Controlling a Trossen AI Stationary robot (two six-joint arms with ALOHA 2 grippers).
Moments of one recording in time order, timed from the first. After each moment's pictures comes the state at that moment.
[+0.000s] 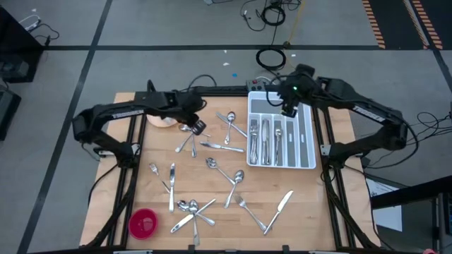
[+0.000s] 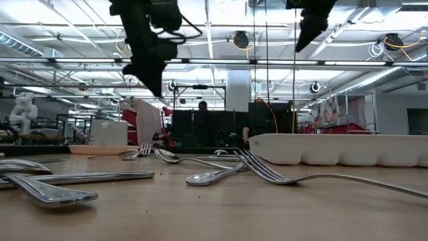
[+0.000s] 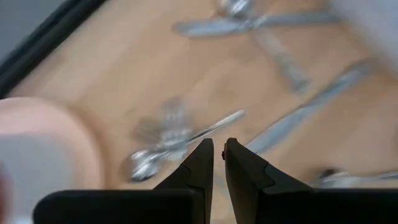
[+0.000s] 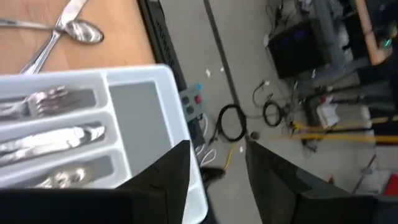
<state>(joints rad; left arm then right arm) 0.40 1.47 1.22 -0.90 -0.12 -0.34 -0.41 1.27 1.45 -1.07 0.52 -0.35</state>
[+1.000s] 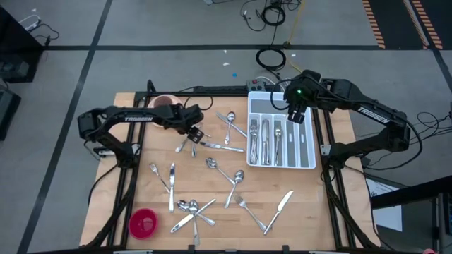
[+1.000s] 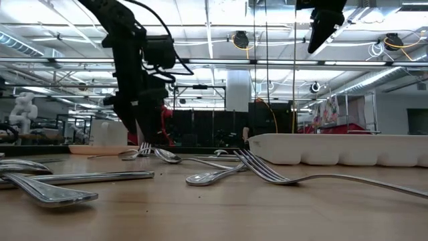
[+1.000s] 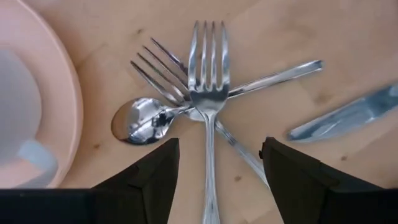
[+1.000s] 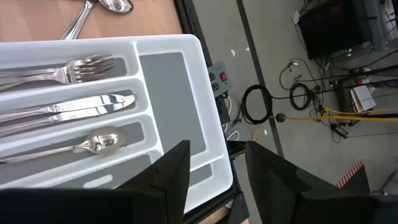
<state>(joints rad) 0.40 1.54 0.94 -0.72 -0.13 -0.52 -0.41 1.23 1.45 -1.22 0.44 -0.28</state>
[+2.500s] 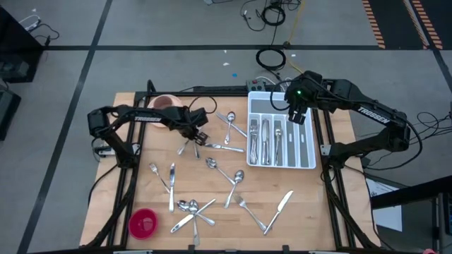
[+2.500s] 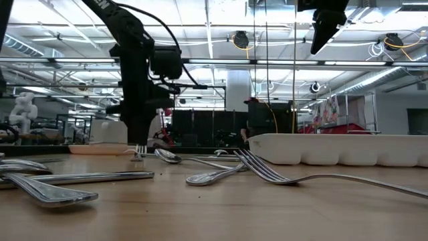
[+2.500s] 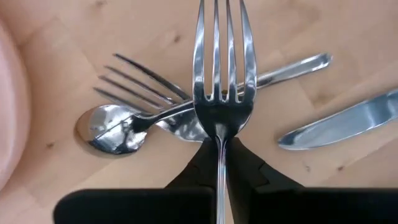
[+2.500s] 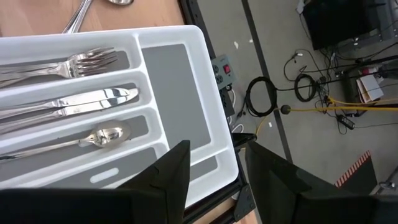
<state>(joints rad) 0.38 1.64 0.97 -0.69 -0.08 -0.59 -0.41 1.23 1.45 -1.26 0.44 -0.24</state>
